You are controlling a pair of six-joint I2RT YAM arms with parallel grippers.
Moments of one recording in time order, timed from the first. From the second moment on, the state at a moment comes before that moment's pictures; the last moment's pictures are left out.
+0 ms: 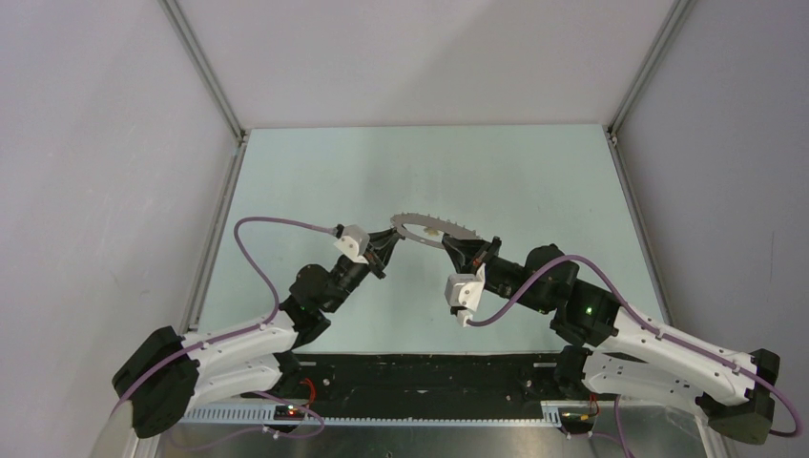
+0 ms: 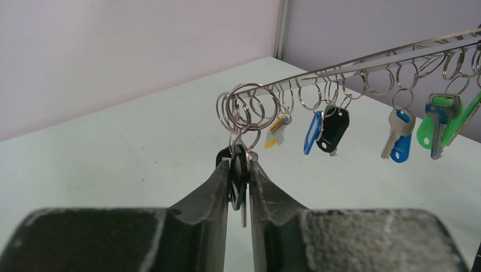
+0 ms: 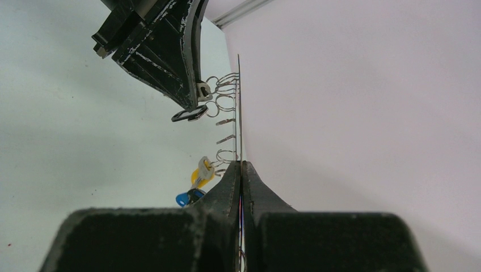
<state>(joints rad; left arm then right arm) -0.84 0.99 0.29 0.91 -0.12 -0.02 1.08 0.78 0.78 -0.05 -0.02 -1.03</state>
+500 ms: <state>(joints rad) -0.84 0.99 0.29 0.91 -0.13 0.00 1.08 0.78 0.78 -0.08 -0.01 -1.01</state>
